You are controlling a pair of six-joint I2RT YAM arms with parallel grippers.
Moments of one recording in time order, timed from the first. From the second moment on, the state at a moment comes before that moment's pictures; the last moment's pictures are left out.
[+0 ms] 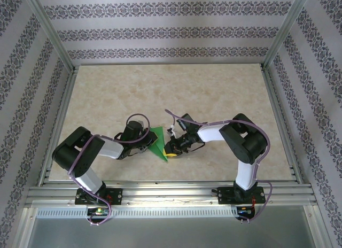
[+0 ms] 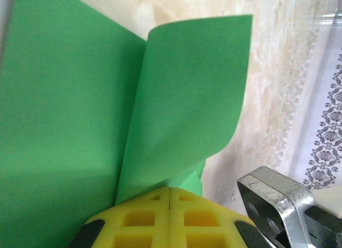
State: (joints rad) left arm -0.52 1.64 0.42 0.54 0.29 -1.26; right arm 0.67 1.86 0.84 -0.12 -0.89 0.66
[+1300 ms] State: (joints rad) left arm -0.61 1.56 0.32 0.59 0.09 -1.34; right arm 0.71 1.88 0.79 0.15 -0.89 0.92
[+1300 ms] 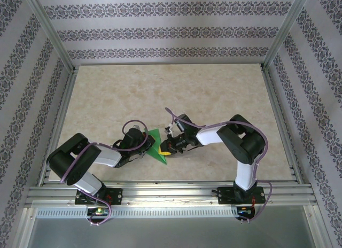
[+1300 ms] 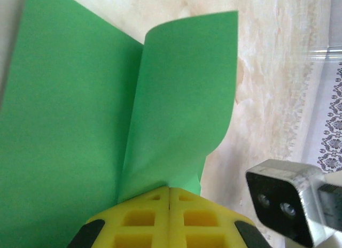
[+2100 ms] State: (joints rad) left arm -0.61 1.56 0.32 0.60 0.08 -1.35; right arm 0.76 1.87 0.77 0.10 -0.87 0.85
